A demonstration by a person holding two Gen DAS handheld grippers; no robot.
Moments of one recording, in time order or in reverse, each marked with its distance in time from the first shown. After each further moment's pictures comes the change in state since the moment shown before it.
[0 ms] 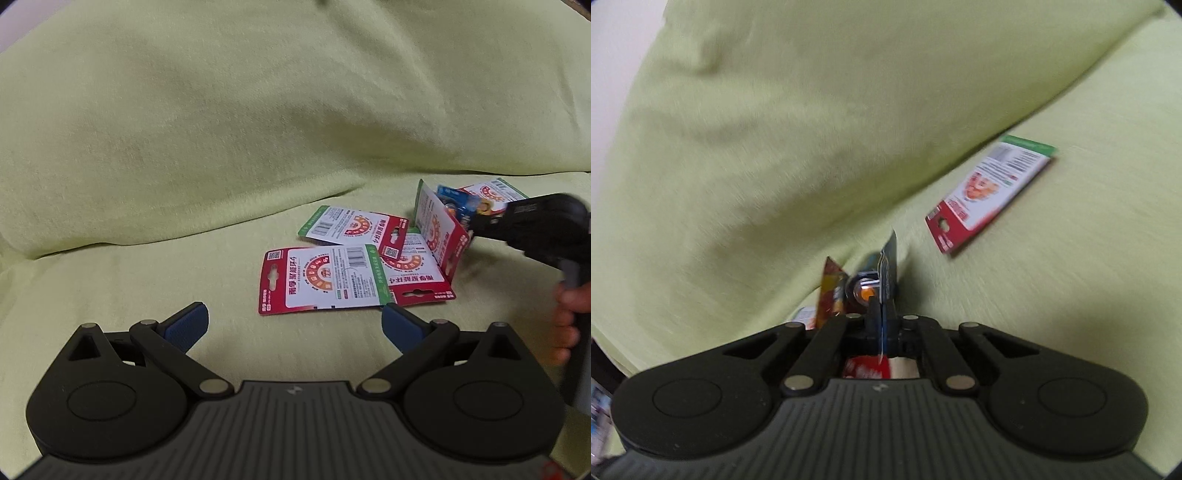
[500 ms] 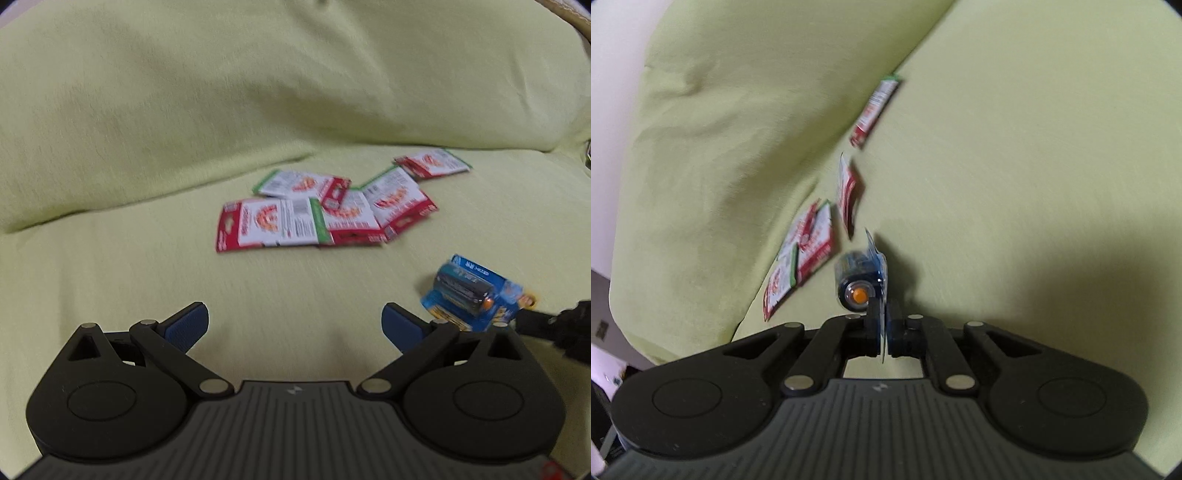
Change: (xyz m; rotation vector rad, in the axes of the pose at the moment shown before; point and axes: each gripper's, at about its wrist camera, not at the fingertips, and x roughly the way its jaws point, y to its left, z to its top) left arm -0.047 -0.017 -0.038 0.009 0.074 -0.114; right arm -0.147 -0.044 -0.090 0.224 0.115 -0.050
